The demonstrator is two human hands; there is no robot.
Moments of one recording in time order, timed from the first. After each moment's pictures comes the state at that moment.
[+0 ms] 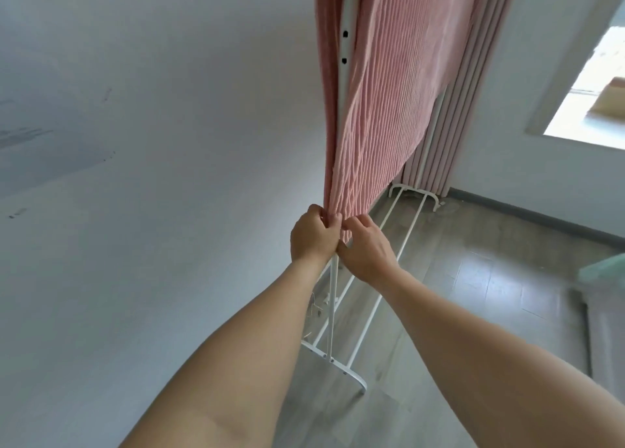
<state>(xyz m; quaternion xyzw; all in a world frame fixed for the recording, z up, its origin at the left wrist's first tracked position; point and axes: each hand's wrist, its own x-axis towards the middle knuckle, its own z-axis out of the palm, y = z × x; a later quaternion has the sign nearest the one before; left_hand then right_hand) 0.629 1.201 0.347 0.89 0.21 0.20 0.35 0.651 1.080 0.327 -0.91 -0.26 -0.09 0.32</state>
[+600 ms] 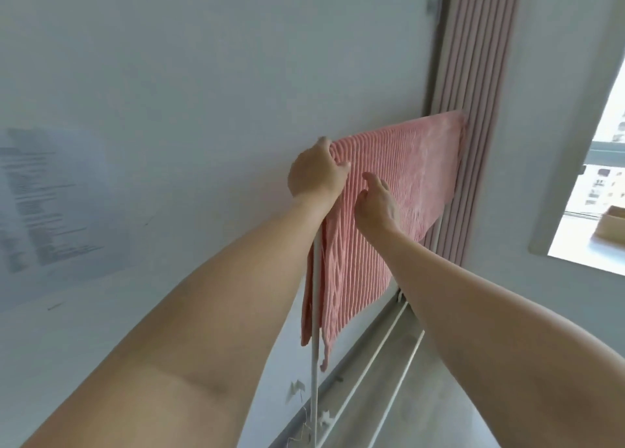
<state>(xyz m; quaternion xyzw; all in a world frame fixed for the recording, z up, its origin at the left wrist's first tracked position) 0.721 1.153 0.666 0.87 0.18 0.43 0.18 0.771 1.054 0.599 -0.83 -0.18 -0.20 0.48</state>
